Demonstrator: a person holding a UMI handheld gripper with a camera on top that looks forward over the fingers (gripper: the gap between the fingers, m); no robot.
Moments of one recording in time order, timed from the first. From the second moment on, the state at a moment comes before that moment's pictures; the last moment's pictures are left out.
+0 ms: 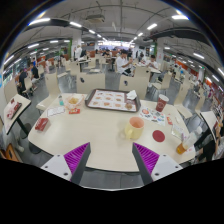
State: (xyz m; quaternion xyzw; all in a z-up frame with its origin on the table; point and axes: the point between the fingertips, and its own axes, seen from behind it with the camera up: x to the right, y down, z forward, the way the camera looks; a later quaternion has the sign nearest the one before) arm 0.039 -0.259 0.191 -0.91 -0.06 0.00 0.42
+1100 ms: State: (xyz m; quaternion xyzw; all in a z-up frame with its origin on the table) arm 0.481 -0.146 0.067 -0.86 0.04 -0.04 0.51
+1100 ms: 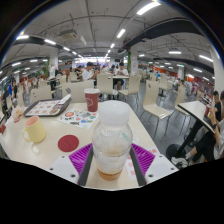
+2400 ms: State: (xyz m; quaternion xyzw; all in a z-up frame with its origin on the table) arm 0.268 0.009 0.198 -0.45 -0.54 -0.67 0.23
